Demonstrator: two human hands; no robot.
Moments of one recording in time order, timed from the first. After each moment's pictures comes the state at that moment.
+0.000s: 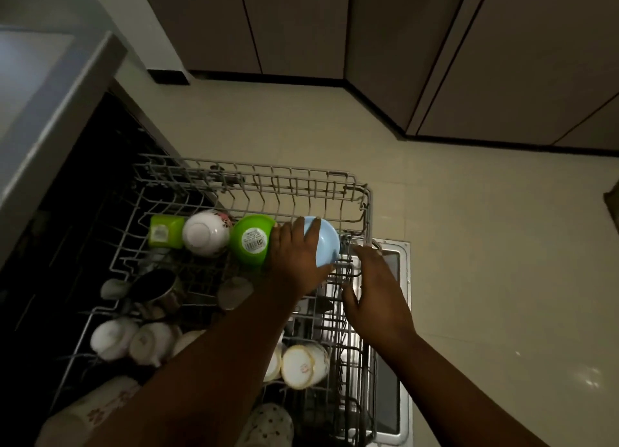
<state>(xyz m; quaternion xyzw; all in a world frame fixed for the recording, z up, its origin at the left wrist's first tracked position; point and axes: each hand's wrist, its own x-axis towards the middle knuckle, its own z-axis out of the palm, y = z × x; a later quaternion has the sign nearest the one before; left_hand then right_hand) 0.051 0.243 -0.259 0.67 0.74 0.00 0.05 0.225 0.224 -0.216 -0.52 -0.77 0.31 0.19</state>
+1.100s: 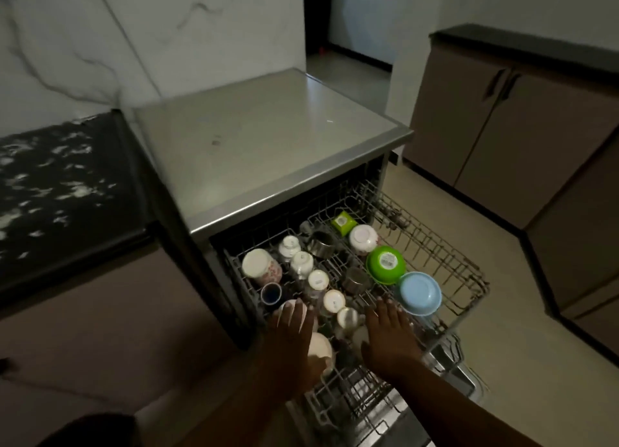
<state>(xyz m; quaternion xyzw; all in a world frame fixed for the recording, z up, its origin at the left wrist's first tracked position) 0.142 -0.073 -0.140 0.38 0.93 0.03 0.05 0.212 0.133 -0.137 -0.16 -0.97 0.08 -0.15</state>
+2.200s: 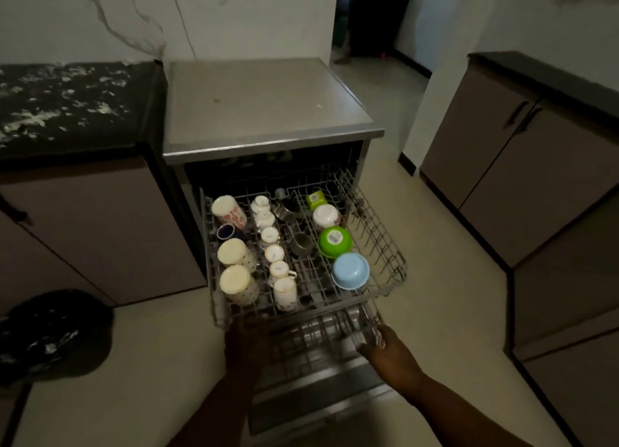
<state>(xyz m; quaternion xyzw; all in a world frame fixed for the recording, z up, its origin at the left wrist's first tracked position) 0.333 0.062 -0.126 -0.29 0.79 0.52 0.14 0.385 0.309 -0.095 -0.24 -0.85 0.42 -0.19</state>
